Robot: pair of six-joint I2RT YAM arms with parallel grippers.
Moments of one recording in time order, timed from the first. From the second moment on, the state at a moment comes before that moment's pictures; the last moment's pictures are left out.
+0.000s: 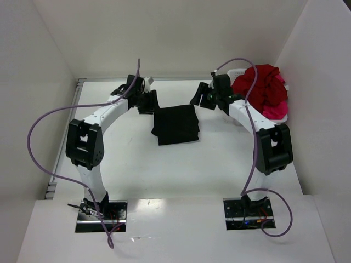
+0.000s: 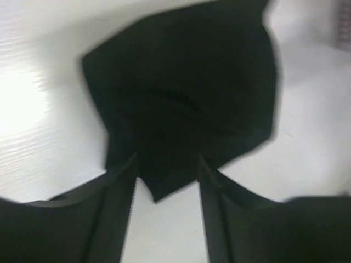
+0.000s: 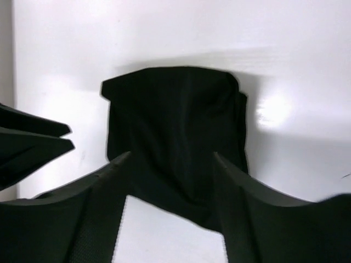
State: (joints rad) left arm -0.28 1.88 1.54 -0.51 0.39 -0.35; right arm 0.29 1.73 1.35 -0.25 -0.24 0.54
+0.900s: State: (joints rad) left arm -0.30 1.59 1.36 -0.64 0.16 -0.31; right arm 0.29 1.47 1.21 -0.44 -0.06 0.49
